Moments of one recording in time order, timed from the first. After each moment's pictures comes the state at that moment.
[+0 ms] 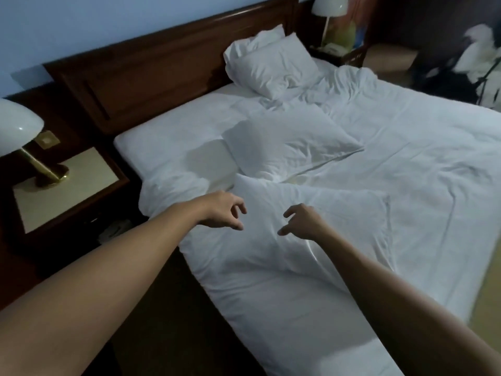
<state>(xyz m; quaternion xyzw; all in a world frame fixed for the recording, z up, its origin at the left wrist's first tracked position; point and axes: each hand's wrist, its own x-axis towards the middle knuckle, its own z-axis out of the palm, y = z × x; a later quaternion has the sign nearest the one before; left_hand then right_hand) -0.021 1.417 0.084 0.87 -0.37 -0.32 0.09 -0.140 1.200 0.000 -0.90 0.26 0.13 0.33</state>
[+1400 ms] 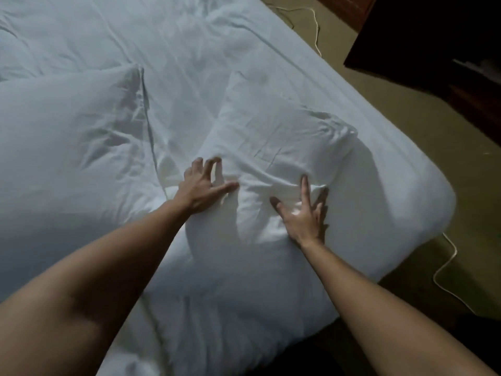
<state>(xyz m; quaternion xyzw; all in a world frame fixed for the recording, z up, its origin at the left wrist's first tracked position) 0.210 1.091 -0.241 0.56 -0.75 -0.34 0.03 -0.017 1.245 -0.258 -0.32 0.86 -0.24 0.31</state>
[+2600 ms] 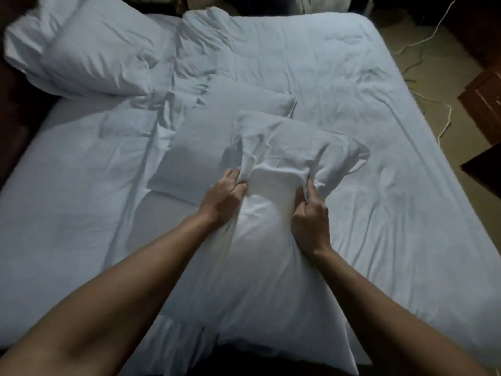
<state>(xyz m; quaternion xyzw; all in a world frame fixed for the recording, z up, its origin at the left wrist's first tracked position) 0.394 1.272 -0.054 0.72 -0.56 -0.32 0.25 0.189 1.273 -0.065 -0.62 0.63 -0.34 0.32</state>
